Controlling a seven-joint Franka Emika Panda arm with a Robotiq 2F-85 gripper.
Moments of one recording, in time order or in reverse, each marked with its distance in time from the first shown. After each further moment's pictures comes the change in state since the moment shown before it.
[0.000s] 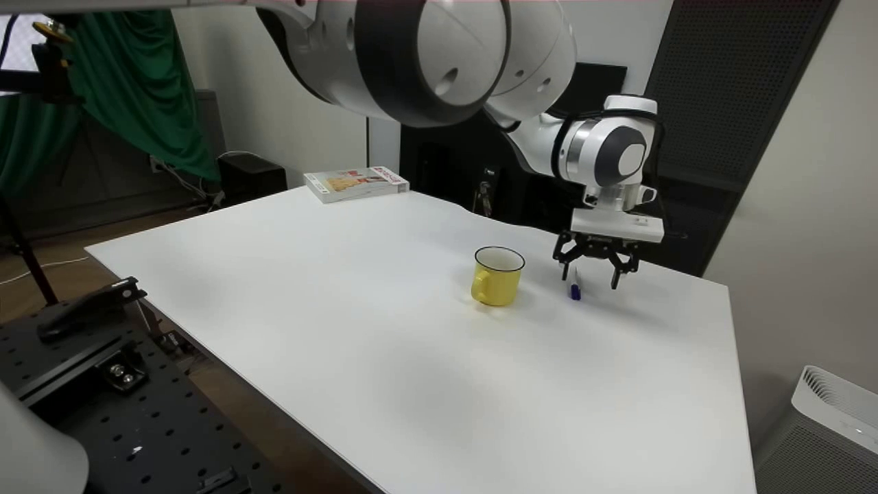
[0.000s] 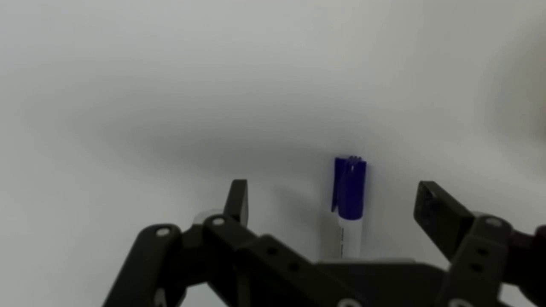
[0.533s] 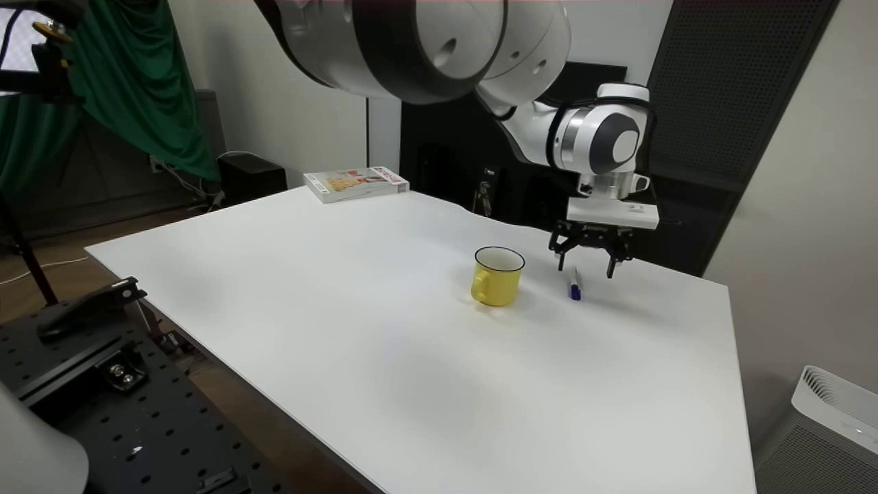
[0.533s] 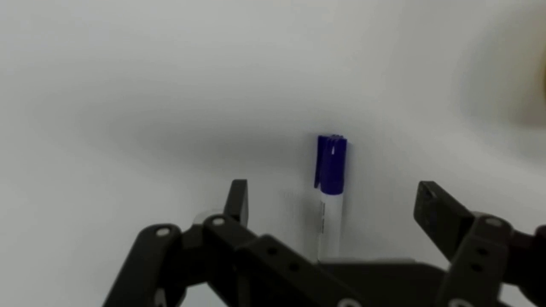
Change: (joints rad) arm 0.021 -0.043 -0.004 -0.040 -0.006 0.002 -0.006
